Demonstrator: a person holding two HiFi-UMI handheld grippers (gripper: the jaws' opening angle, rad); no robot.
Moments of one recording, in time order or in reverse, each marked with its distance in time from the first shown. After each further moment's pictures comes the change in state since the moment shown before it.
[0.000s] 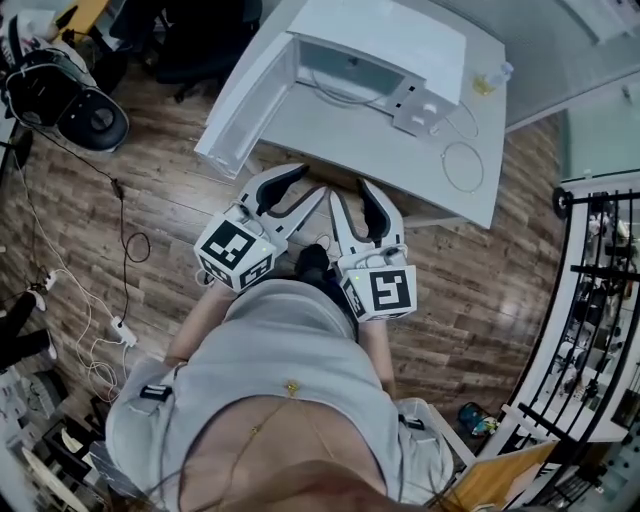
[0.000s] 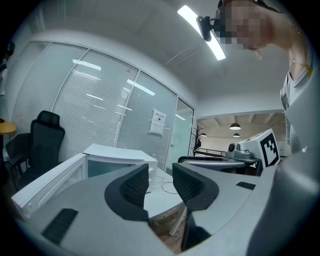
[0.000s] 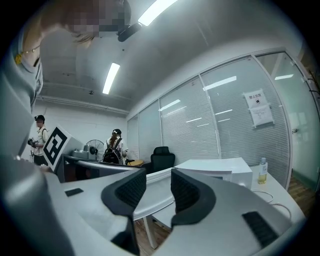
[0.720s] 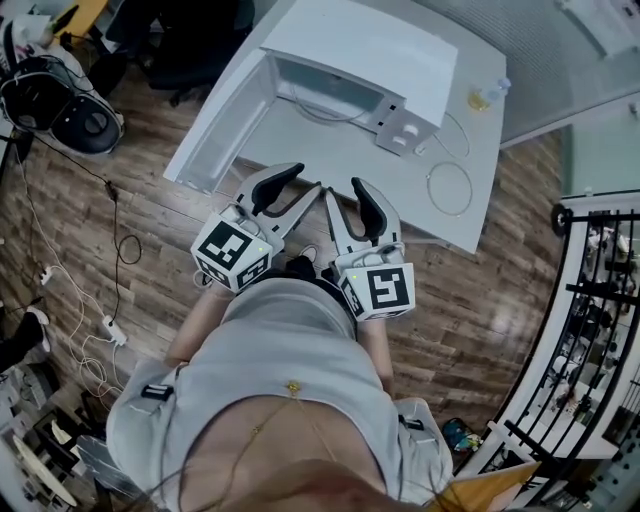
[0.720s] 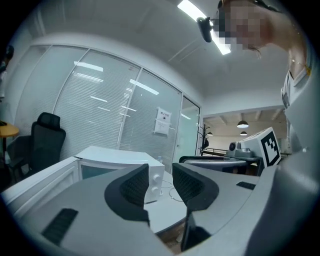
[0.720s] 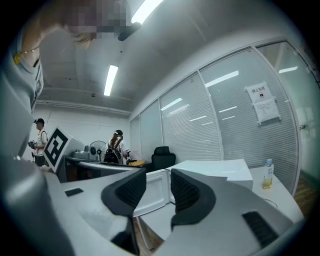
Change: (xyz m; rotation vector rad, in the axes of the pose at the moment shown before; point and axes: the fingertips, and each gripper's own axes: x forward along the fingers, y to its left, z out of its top) left arm 0.084 0.016 0.009 -0.001 -0.007 0.069; right arm 0.028 -0.083 0.002 0.010 0.005 0.066
